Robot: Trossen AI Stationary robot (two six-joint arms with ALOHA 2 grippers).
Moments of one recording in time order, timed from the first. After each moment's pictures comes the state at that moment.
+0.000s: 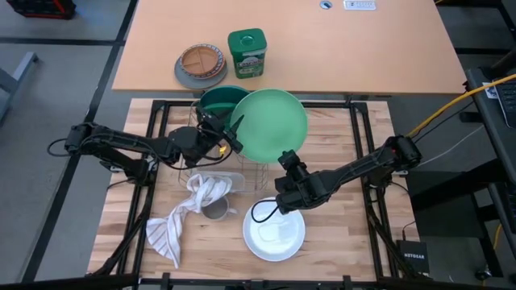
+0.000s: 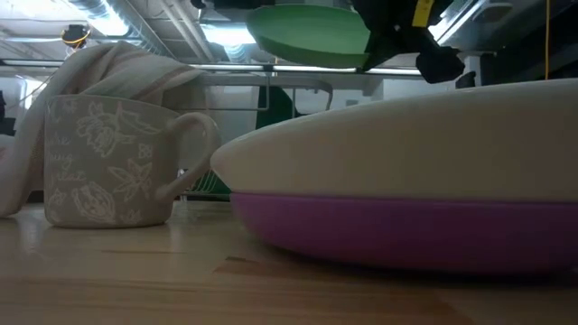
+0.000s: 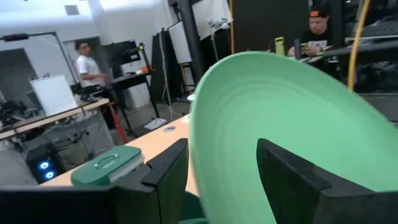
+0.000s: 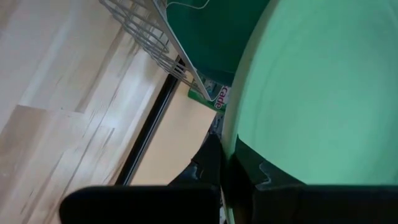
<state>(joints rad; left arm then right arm) -0.05 1.30 0.94 0.47 -0.93 0.29 0.37 1.73 1.36 -1.01 1.16 -0.47</state>
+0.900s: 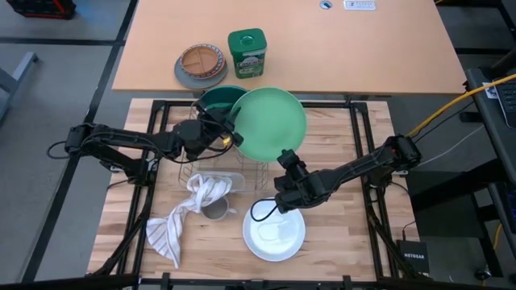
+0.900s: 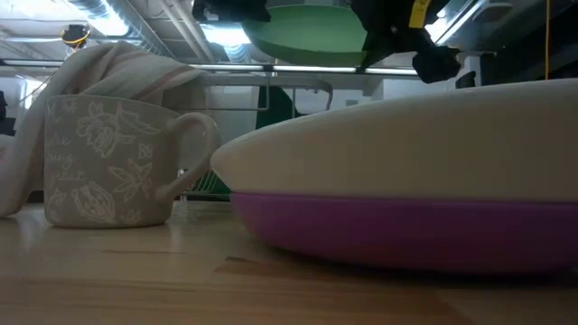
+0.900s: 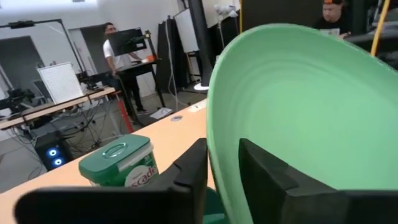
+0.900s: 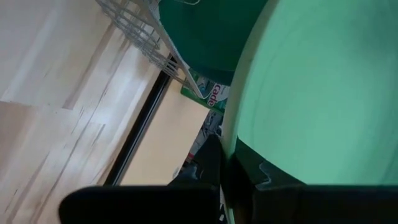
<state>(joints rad) 0.03 1.30 0.94 0.40 -0.88 0.23 0.37 1.73 1.36 -0.99 1.19 -0.52</state>
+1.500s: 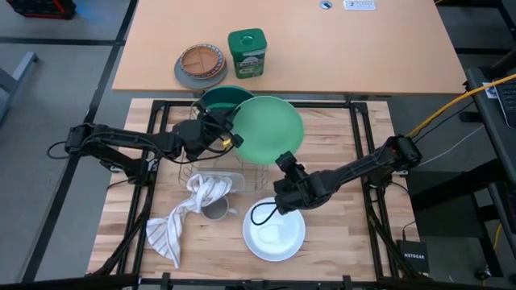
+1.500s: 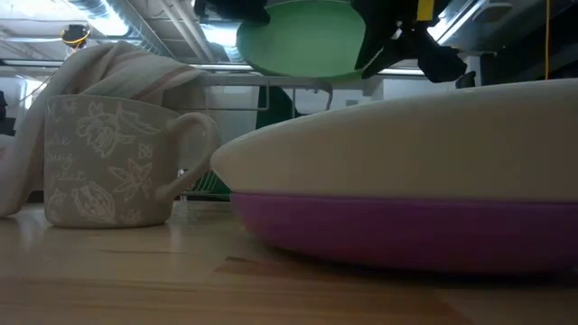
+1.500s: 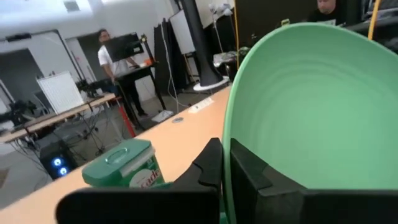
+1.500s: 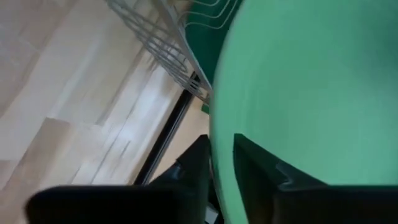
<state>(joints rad) 0.03 1.30 0.94 0.41 -0.87 0.30 0.37 1.73 1.36 -0.96 1.07 -0.53</state>
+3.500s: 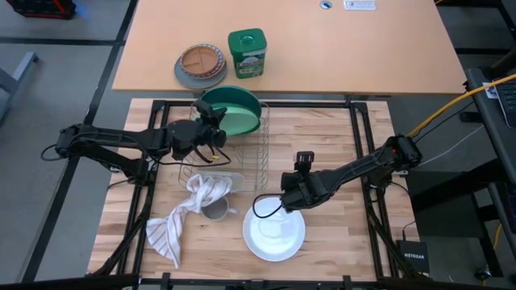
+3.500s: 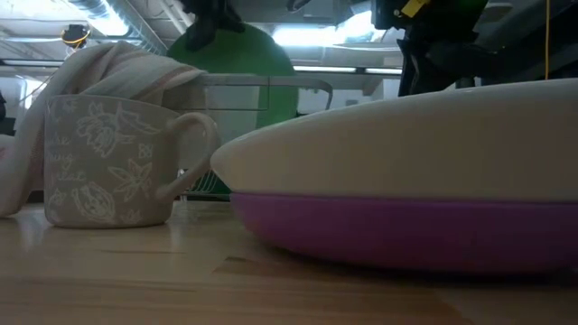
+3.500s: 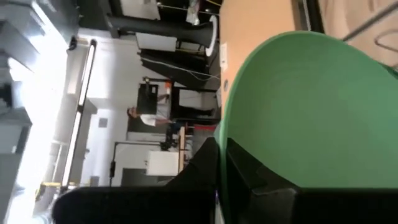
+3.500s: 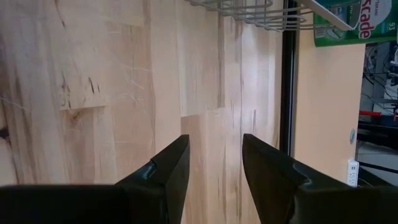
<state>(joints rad) 0.02 1.17 0.94 0.05 -0.93 1.28 0.37 1.73 1.36 -1.20 0.72 0.34</state>
